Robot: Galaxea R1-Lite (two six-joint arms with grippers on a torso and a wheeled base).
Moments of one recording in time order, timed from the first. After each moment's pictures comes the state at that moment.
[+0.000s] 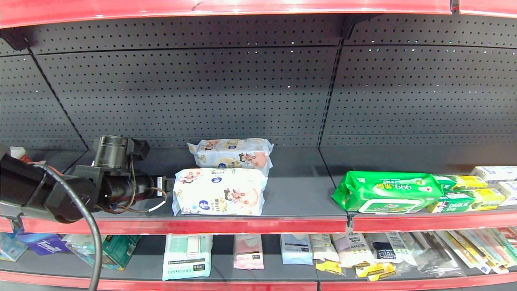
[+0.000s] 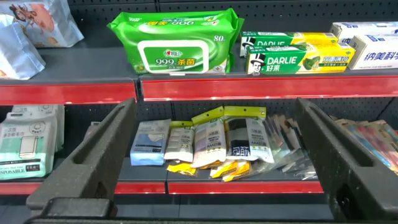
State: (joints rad) left arm -0.15 1.88 -0.79 -0.40 0.10 -0.14; right arm 0.00 0.00 0.00 0.00 -0.02 0.00
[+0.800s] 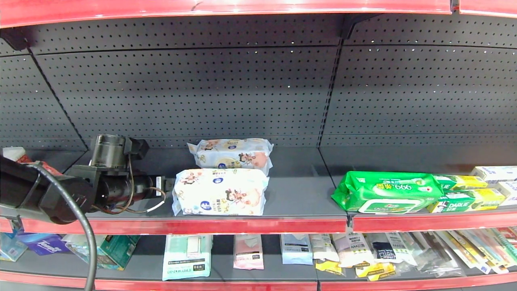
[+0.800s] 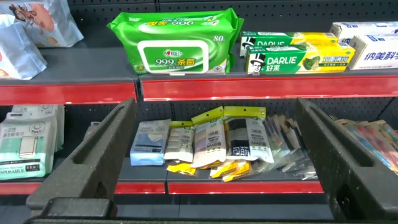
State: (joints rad) left arm -0.15 1.86 -0.78 -0.39 0.10 -0.14; right arm 0.00 0.00 0.00 0.00 -0.02 0.00
